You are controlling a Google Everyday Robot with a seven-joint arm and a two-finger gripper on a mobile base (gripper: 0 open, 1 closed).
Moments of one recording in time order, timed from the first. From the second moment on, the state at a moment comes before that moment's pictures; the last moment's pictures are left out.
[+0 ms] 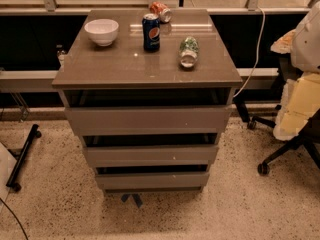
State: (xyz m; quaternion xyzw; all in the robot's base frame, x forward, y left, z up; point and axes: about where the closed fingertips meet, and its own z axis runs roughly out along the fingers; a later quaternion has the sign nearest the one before) arm 0.438 -0.217 0.976 -0.60 0.78 -0.03 0.16
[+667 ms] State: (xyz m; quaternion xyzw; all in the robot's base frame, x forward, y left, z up) arm 0.435 -0.207 0.959 -0.59 0.79 -0.03 0.18
